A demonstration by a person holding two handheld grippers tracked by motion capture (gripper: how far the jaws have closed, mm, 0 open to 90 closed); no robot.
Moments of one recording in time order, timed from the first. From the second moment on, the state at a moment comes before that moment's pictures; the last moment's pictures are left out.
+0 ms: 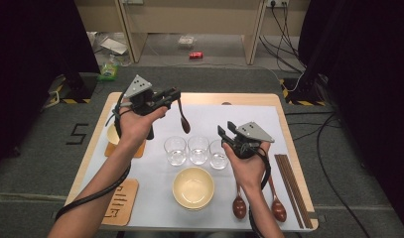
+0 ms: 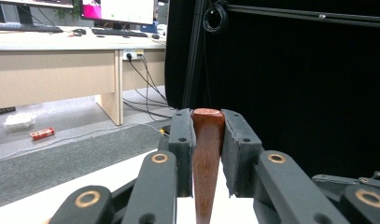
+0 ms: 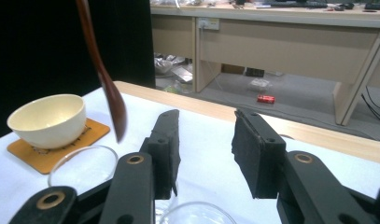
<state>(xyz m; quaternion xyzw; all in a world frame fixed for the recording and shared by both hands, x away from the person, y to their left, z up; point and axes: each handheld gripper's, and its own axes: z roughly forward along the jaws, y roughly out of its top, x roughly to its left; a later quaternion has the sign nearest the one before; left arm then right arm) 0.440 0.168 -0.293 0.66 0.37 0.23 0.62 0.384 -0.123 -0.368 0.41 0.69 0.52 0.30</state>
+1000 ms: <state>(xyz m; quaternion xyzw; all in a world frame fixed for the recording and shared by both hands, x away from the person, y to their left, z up) 0.437 0.222 -0.299 0.64 0.39 0.27 0.60 0.376 -0.156 -0.394 0.45 0.68 0.50 0.30</state>
